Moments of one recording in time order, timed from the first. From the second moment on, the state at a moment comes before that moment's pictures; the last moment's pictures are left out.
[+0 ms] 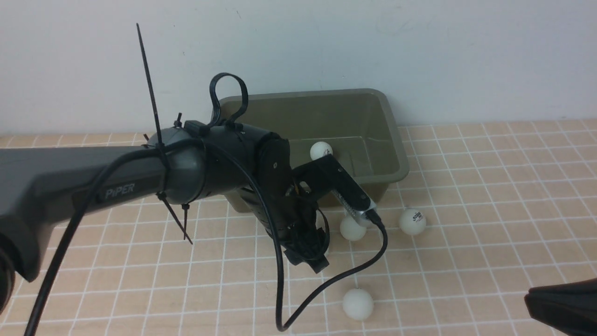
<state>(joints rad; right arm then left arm) 0.01 0.67 -0.59 0.78 1.07 -0.94 -0.60 1.95 -1.32 -0.17 0.64 0.51</state>
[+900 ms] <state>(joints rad) 0.01 0.67 -0.59 0.77 1.07 -0.94 -0.61 1.83 -1.50 -0.22 0.71 0.54</state>
